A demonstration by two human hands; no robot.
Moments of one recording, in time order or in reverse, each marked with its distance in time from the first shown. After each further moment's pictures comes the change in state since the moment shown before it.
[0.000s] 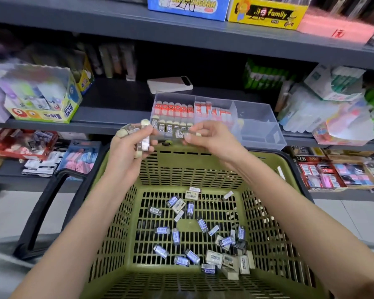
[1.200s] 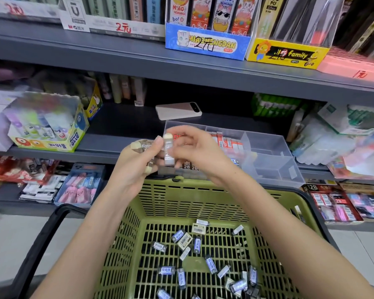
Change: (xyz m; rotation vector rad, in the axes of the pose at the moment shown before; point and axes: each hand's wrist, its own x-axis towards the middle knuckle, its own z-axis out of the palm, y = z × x) left_hand 0.052 0.022 0.000 0.229 -0.067 0.008; right_hand 0.048 -0.046 0.037 0.037 -0.071 -0.143
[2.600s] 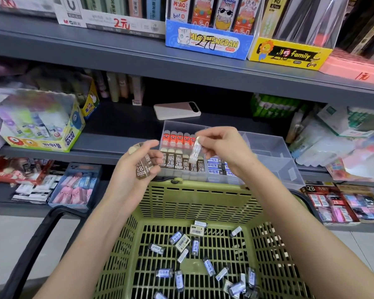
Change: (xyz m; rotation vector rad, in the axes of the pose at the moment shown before) left_hand -0.012 -0.007 0.000 -0.398 -0.028 -0.054; right_hand 0.007 0.009 -0.042 -0.146 0.282 0.123
